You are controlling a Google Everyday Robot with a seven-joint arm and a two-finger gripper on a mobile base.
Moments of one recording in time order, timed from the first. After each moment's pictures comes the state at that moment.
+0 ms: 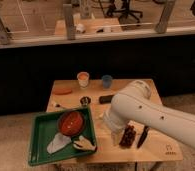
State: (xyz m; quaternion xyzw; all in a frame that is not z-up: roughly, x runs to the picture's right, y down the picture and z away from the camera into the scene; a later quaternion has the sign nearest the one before) arm 0.040 0.186 0.624 -0.27 -0.22 -0.28 0.90
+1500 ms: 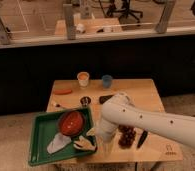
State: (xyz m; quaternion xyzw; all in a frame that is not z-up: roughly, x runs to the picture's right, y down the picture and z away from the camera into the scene) arm 0.002 0.259 0.670 -0.34 -0.28 -0.28 0.85
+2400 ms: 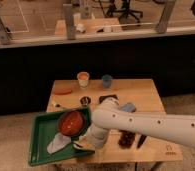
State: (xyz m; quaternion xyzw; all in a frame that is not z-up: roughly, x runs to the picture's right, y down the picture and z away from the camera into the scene) arm -0.030 0.288 0.673 -0.35 -0.30 -0.32 0.83
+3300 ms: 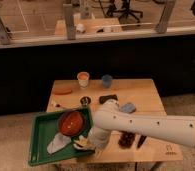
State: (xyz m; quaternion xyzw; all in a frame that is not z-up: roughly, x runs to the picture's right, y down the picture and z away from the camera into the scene) arm -0.016 0.296 0.688 -0.35 -0.30 -0.33 0.83
